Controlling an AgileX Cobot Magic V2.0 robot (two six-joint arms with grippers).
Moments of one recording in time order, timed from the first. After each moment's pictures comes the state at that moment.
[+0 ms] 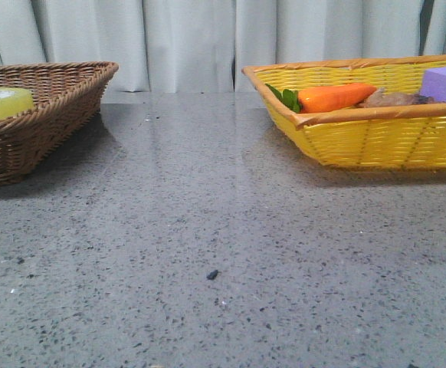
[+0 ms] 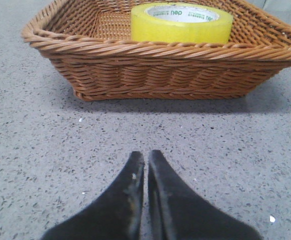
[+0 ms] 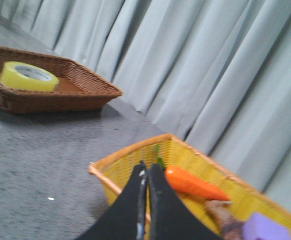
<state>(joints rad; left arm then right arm) -0.12 -0.01 0.00 0.05 0.33 -0.15 0.73 0.10 -0.34 -0.70 0.32 0.15</state>
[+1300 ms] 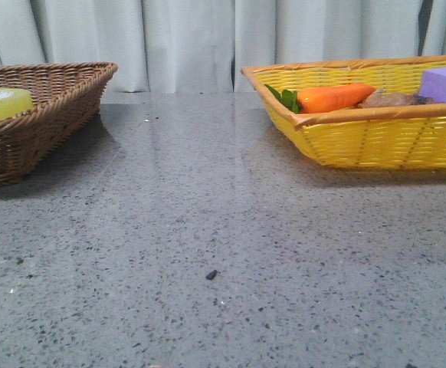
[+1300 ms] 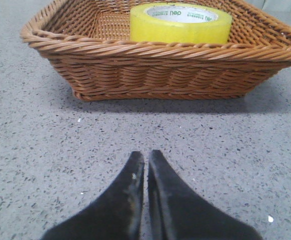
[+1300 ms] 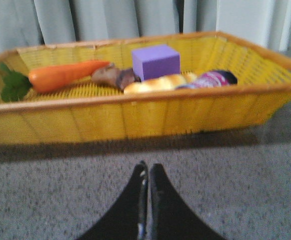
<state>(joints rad) -0.12 -0.01 0.00 0.05 0.33 -0.15 -0.12 -0.01 0.01 0.11 0.18 -0.10</state>
